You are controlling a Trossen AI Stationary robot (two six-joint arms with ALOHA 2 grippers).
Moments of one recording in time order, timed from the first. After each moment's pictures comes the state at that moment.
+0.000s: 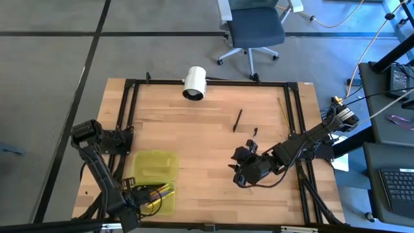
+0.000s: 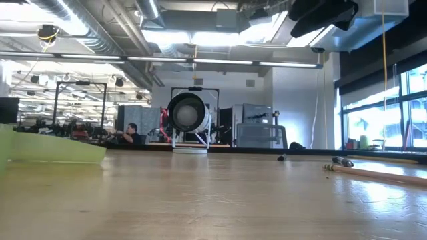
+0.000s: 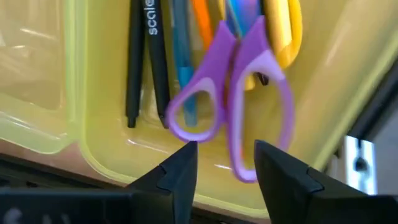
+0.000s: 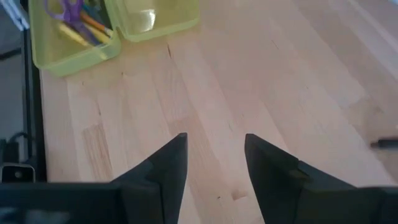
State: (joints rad) left arm -1.08 1.77 1.21 -1.02 0.02 -1.39; right arm 0.54 1.53 1.21 -0.63 0.50 0.82
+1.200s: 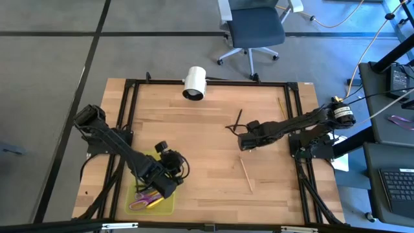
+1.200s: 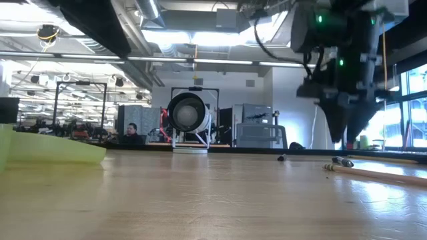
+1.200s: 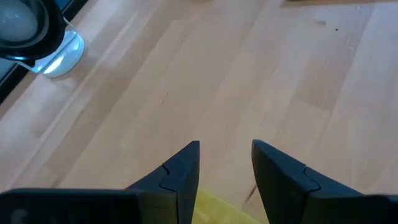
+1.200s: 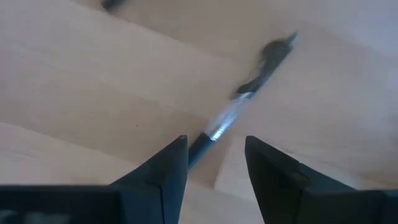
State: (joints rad) left arm -0.64 1.62 1.22 -0.94 -0.77 -1.01; right arm 0.13 1.54 0.87 -0.86 0.25 1.36
